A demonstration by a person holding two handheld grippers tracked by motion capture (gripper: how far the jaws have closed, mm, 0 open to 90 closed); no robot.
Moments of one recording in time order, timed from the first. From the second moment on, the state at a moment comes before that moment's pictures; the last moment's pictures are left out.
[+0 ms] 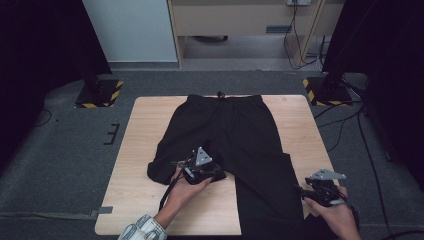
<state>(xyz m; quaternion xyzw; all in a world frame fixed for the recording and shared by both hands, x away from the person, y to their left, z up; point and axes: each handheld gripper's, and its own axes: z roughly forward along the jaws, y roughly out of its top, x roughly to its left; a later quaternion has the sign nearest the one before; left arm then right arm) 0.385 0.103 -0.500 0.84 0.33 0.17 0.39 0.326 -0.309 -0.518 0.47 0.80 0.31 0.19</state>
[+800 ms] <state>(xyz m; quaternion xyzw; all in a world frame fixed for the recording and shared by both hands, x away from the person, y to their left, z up) 0.384 0.092 -0.504 0.85 0.32 0.16 0.39 0.272 -0.339 -0.501 0.46 0.81 0.33 0.18</state>
